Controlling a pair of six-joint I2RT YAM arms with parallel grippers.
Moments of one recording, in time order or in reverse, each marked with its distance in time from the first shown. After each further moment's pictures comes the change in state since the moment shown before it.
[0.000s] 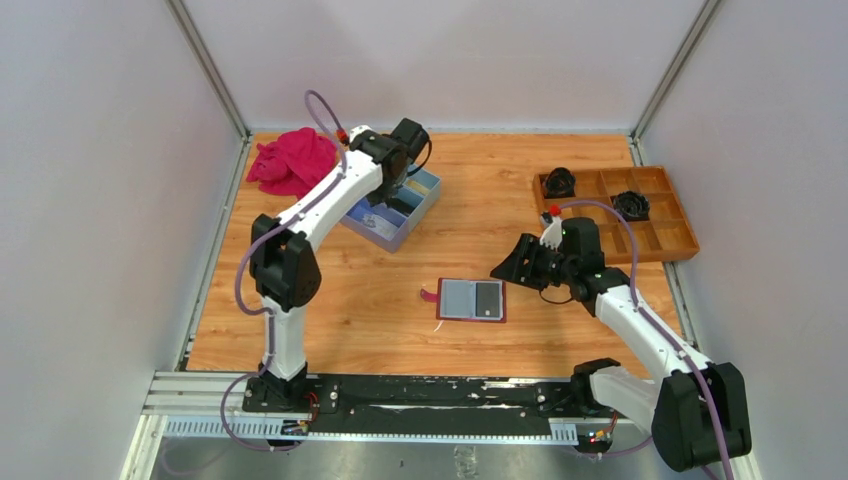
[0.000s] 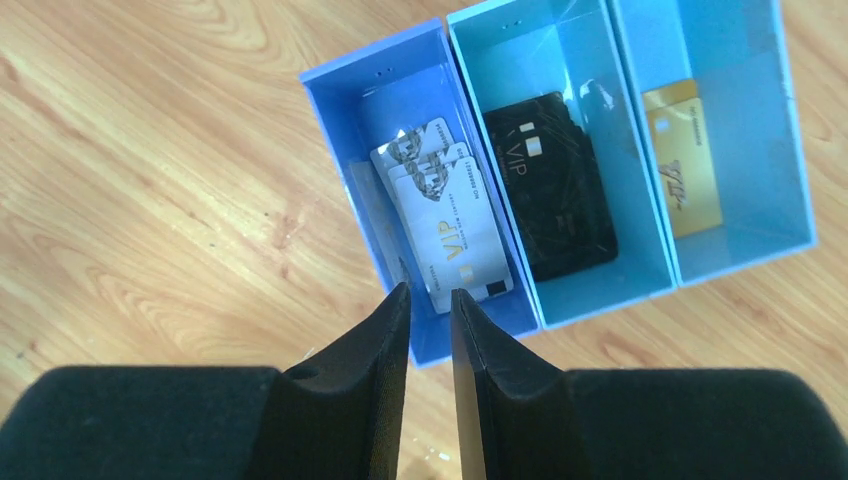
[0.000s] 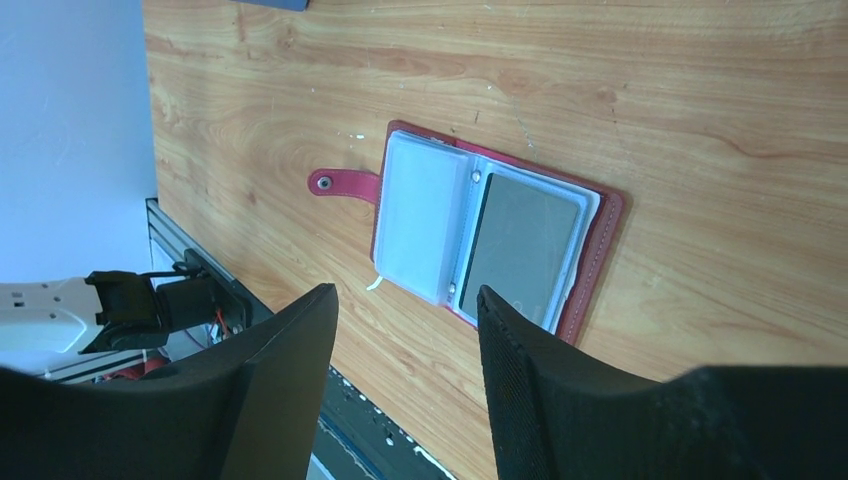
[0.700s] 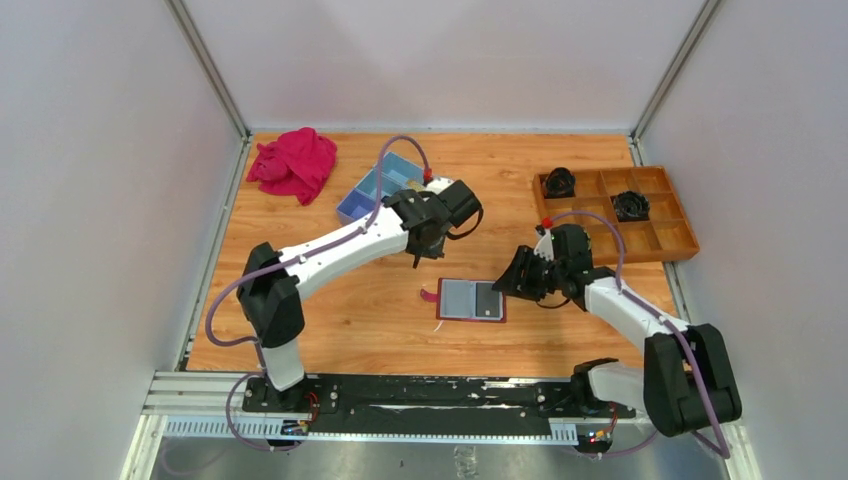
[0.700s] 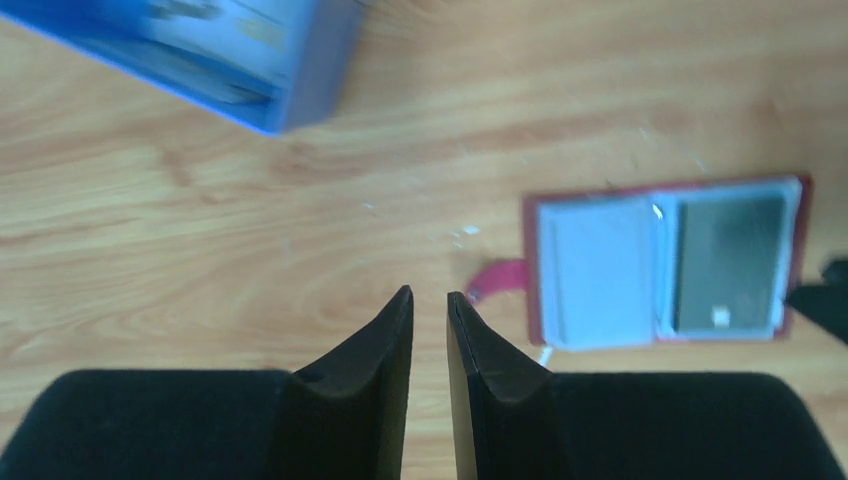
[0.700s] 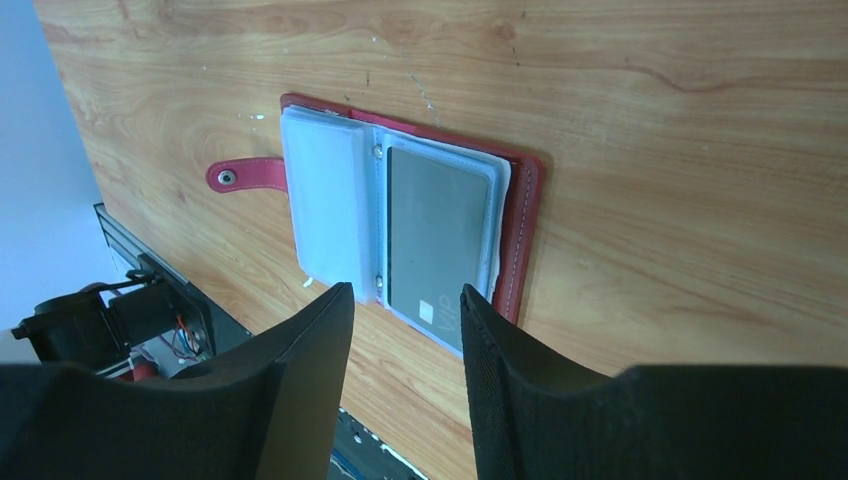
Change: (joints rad) left arm -0.363 -0.224 -0.262 0.138 0.098 0.487; right arm 0.000 0.151 -0.046 0.030 0.043 0.001
